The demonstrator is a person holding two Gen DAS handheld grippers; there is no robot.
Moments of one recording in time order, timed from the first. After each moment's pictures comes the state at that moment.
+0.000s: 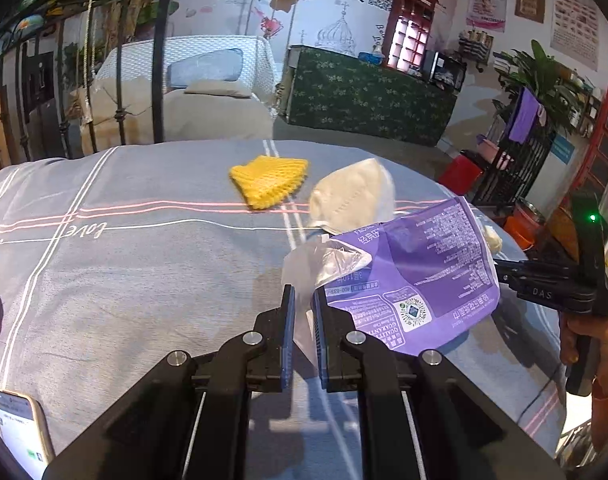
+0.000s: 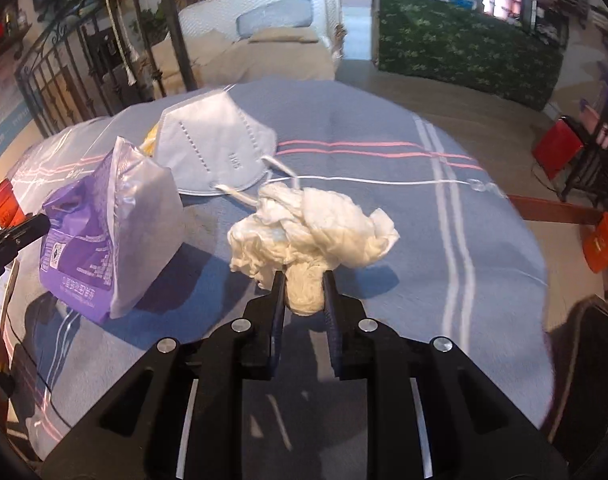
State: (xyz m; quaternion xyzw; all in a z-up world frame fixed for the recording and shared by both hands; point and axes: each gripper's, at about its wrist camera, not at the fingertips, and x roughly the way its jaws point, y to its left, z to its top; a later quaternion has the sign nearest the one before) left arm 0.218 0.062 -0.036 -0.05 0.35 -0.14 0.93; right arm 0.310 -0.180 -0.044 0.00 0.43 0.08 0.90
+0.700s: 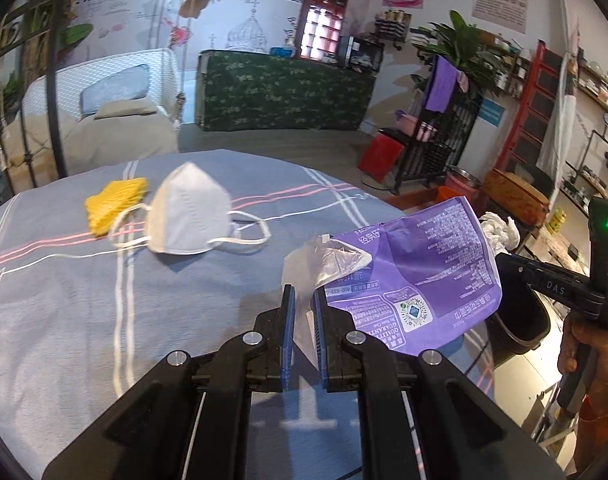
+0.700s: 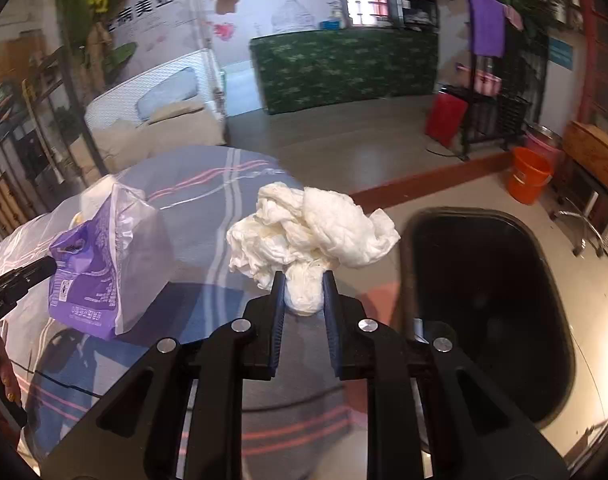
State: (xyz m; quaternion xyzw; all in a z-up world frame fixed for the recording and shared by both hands) left arm 0.193 -0.077 -0.024 0.00 0.33 -0.27 0.90; right arm 0.179 -0.332 -0.023 0.11 0.35 -0.09 0.92
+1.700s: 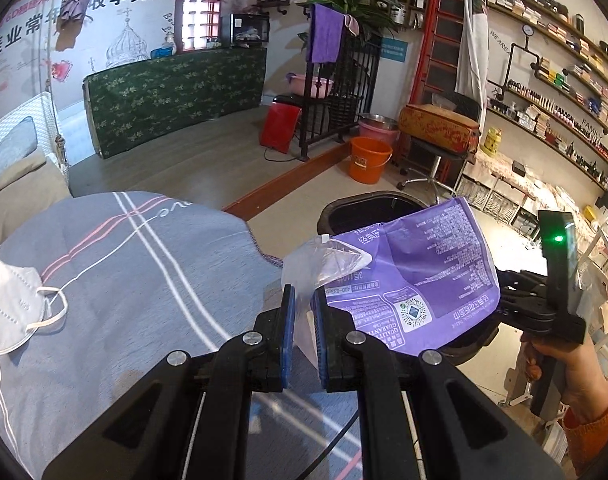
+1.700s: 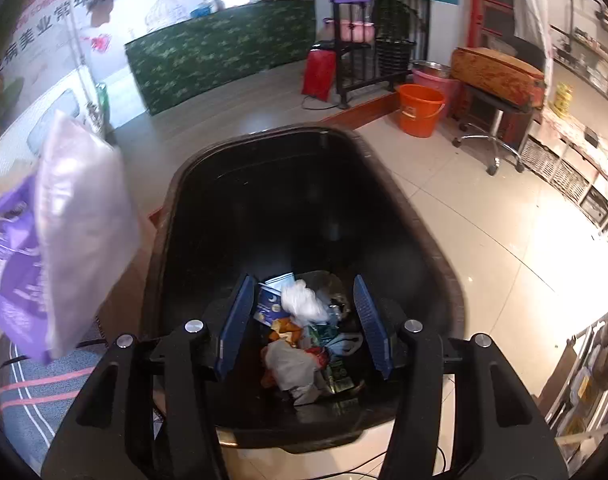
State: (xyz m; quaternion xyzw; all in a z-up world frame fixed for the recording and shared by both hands) left arm 0.176 -0.274 -0.039 0.11 0.33 -0.41 0.84; right arm 0.112 -0.466 -0.095 0.17 0.38 -0.27 0.87
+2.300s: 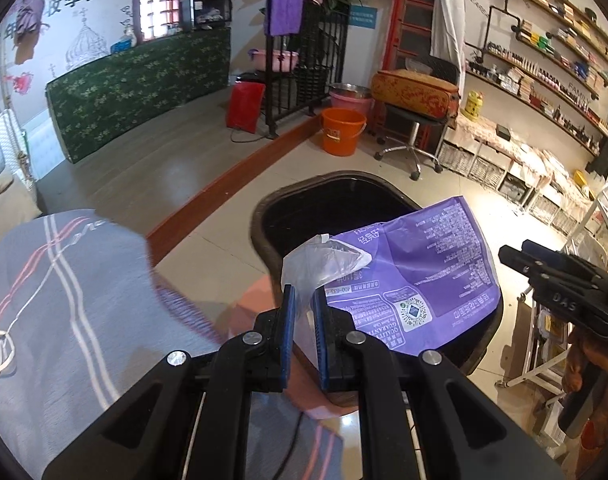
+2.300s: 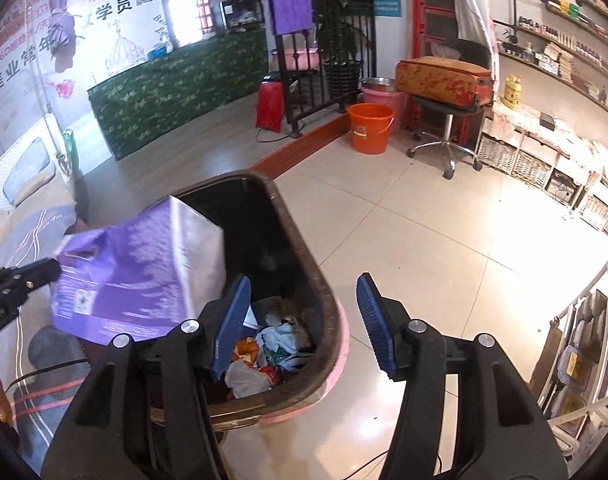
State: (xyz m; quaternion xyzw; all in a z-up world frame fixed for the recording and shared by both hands) left arm 0.165 -0.363 -0.058 0.16 0.35 -0.44 0.81; right arm 0.054 -0.502 -0.063 0.19 0.32 -0.34 0.86
